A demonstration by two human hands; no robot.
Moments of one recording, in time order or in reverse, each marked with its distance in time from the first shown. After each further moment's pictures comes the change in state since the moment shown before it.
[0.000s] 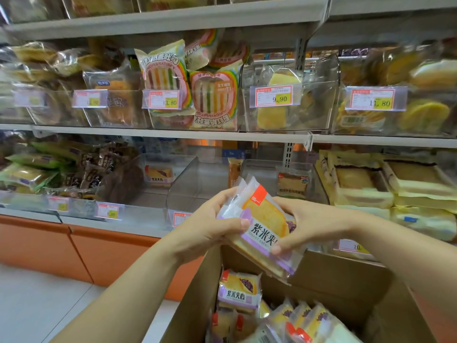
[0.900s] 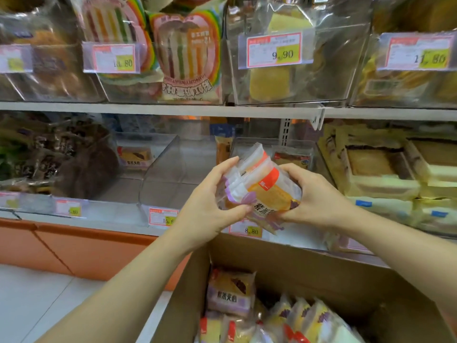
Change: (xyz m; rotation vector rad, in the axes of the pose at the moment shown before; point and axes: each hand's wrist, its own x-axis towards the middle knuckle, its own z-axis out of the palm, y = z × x) left_hand 0.077 -0.029 -0.012 0.364 0.195 0.210; right_hand 0.051 0.067 -0.025 -0.196 0.598 -0.125
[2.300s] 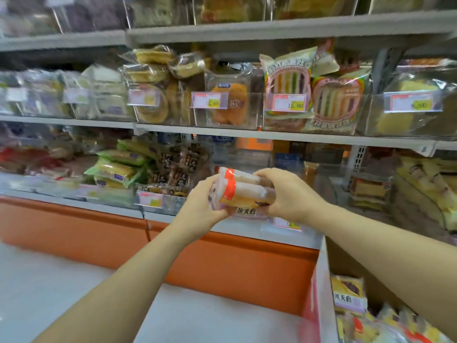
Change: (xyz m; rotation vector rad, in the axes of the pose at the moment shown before) left_hand -0.147 -0.036 -0.285 0.310 0.174 0.092; right_hand 0.082 -0.268 0.189 -0.333 -0.005 -0.053
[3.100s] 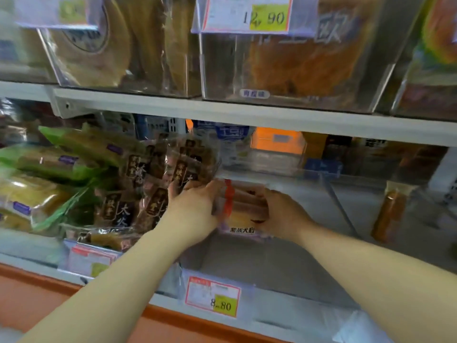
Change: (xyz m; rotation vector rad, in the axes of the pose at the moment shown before) left_hand 0.202 -0.221 -0.006 0.708 -0.052 -0.120; right_hand 0.259 0.134 0.201 0.027 -0.136 0.250
